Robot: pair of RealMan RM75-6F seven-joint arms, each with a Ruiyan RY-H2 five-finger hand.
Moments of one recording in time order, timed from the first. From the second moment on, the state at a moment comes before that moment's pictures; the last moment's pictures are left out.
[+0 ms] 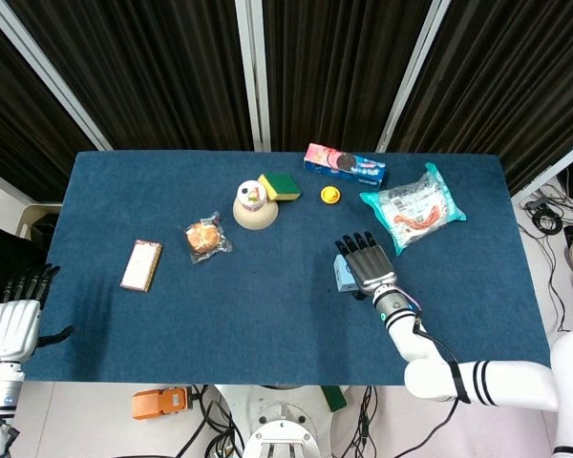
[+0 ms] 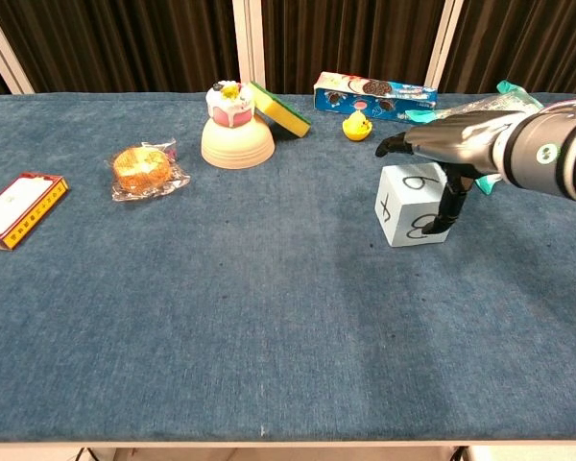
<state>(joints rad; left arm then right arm) -0.08 -1.29 -0.04 -1.37 1.43 1.43 -0.02 0.94 -1.49 0.12 -1.71 -0.50 1.02 -0.87</state>
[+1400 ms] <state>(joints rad) -0.09 -1.30 -0.04 -1.37 1.43 1.41 -0.02 0.60 -1.78 0.13 -1.10 -1.33 1.12 0.66</state>
